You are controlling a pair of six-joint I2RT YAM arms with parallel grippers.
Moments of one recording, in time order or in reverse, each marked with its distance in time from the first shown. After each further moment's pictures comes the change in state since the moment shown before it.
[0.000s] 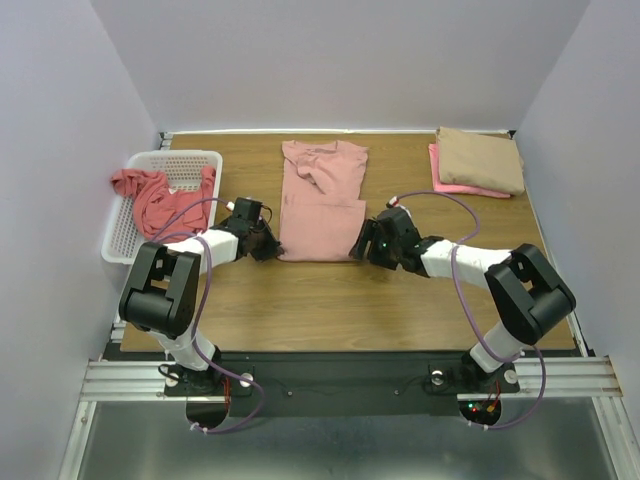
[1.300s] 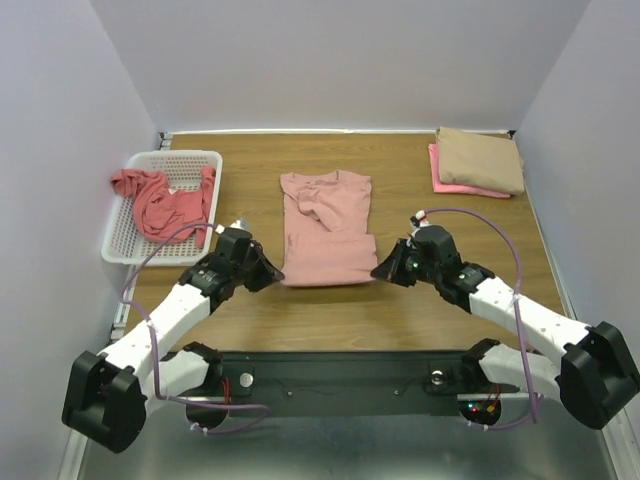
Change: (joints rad) left arm -0.137 -0.618 -0.245 -0.239 -0.005 -0.112; right arm -0.017 -0.512 -0.238 -0.116 -0.203 0.035
